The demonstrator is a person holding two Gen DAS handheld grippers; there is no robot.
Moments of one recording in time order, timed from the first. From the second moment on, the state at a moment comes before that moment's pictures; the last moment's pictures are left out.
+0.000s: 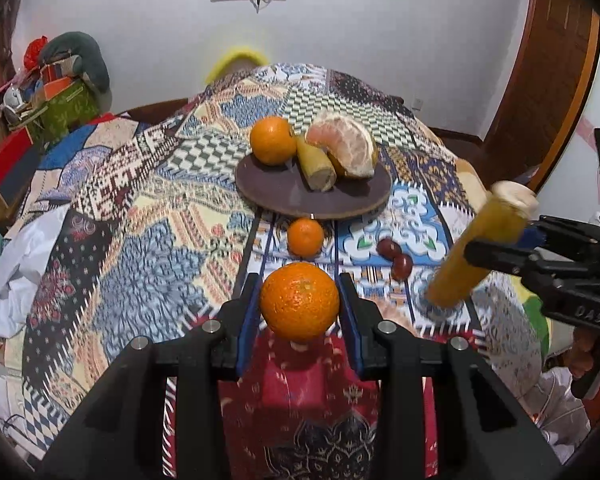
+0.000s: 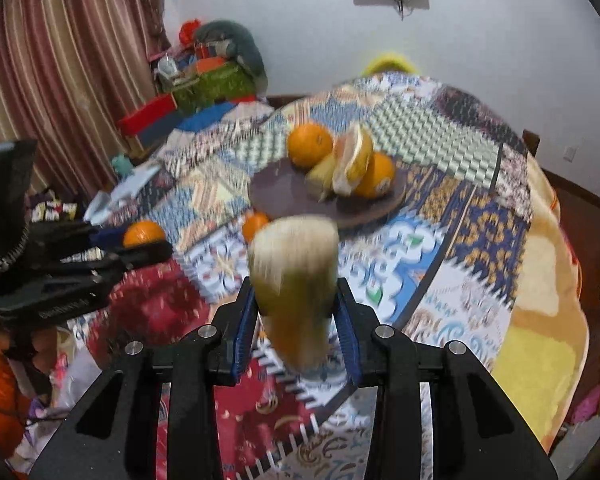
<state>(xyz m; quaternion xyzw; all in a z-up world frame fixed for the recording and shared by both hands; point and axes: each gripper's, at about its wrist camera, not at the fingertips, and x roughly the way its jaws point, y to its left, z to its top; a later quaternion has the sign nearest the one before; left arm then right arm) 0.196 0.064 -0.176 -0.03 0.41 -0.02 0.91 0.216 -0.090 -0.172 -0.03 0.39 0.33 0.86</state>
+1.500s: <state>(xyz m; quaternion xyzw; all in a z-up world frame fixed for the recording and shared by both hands) 0.336 0.098 -0.201 -0.06 0.41 -0.03 0.91 0.328 -0.023 -0.185 -0.05 0.38 0.35 0.85</state>
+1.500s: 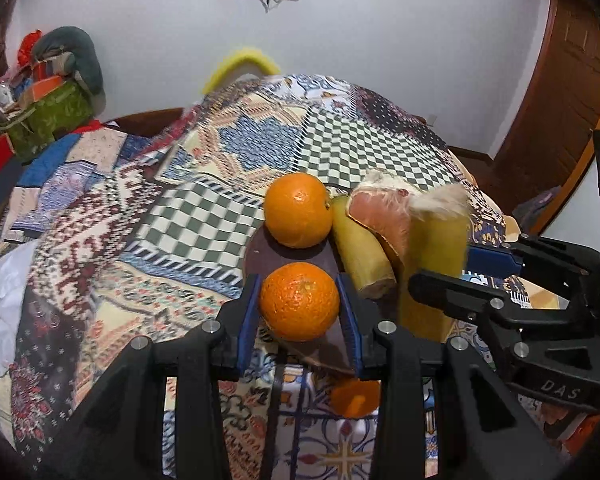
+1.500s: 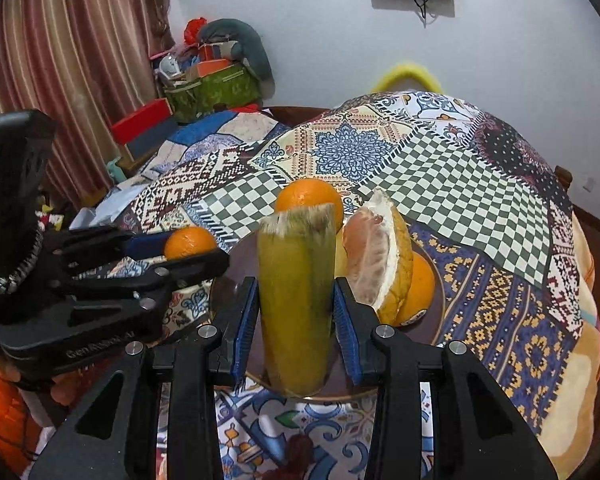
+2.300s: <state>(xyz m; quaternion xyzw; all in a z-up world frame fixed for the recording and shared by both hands) 0.325 0.098 -0.195 -0.04 0.43 0.01 0.90 0.295 -0.054 -0.171 -0.05 0.36 0.33 0.87</state>
